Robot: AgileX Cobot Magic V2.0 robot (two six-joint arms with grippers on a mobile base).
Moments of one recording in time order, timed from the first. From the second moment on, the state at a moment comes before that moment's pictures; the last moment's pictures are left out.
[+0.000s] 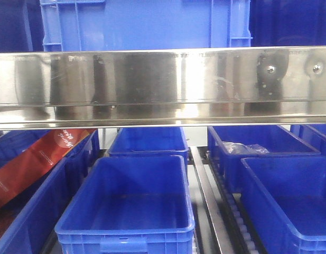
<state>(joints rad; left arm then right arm) 0.15 1.11 -1.42 -0.12 0.76 0.20 0.15 1.18 -1.32 0.08 0.61 -0.09</state>
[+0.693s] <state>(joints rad) 0.15 1.11 -1.42 -0.12 0.70 0.20 0.15 1.18 -1.32 0.08 0.61 -0.09</state>
